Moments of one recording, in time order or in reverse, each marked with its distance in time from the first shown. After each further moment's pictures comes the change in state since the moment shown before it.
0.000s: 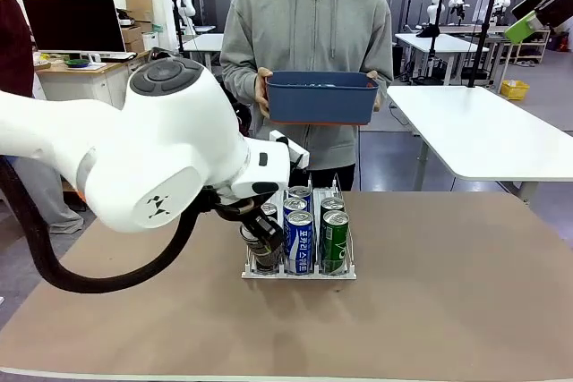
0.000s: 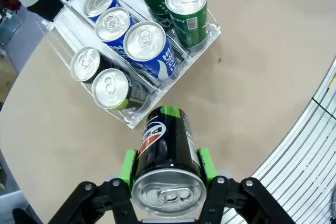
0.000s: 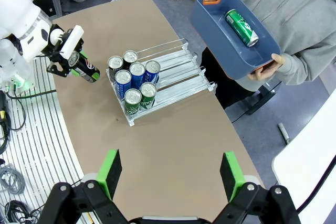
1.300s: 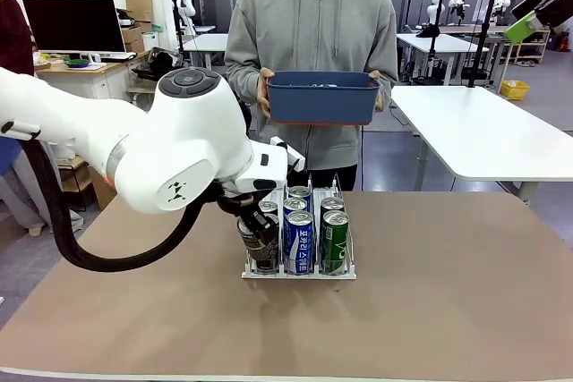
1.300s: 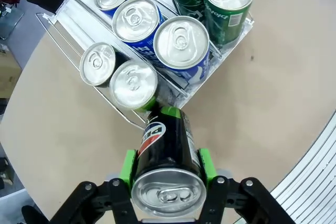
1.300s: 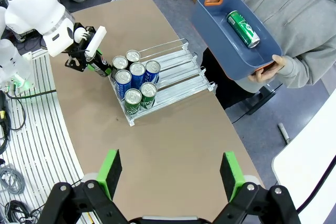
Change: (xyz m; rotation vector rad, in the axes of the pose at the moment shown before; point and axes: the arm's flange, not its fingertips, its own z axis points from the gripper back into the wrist) left arm 0.017 0.040 -0.042 0.019 0.078 -0.023; right arm 0.000 0.000 0.000 0.000 0.000 0.000
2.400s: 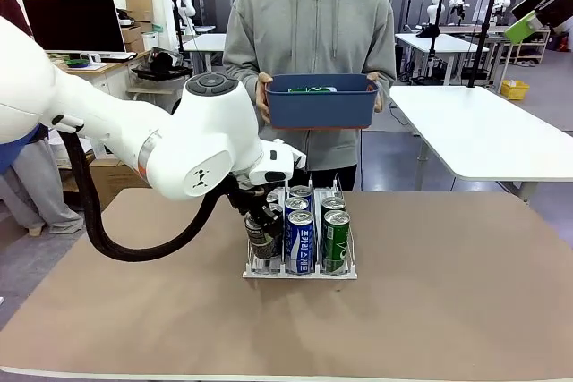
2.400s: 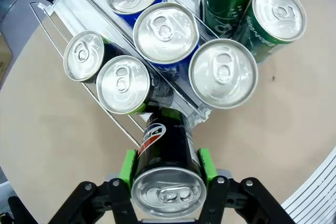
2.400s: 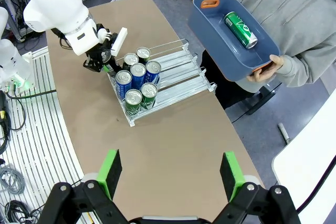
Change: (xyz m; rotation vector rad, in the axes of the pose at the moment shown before) left arm 0.027 0.028 -0.042 -0.035 0.049 0.081; right arm 0.000 0.000 0.000 0.000 0.000 0.000
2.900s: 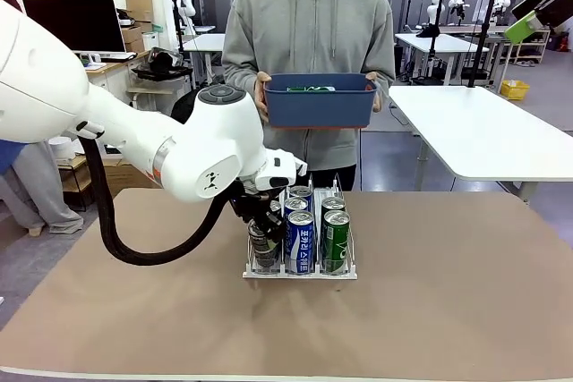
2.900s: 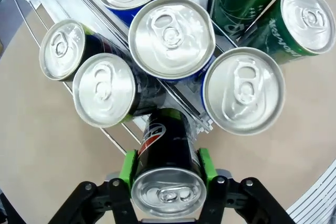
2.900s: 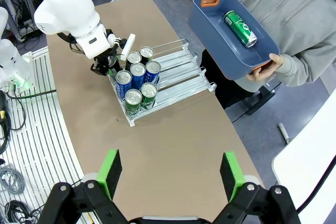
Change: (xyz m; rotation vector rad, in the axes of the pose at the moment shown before) left arm 0.008 0.007 -0.032 -0.037 0.045 0.024; right arm 0.000 0.000 0.000 0.000 0.000 0.000
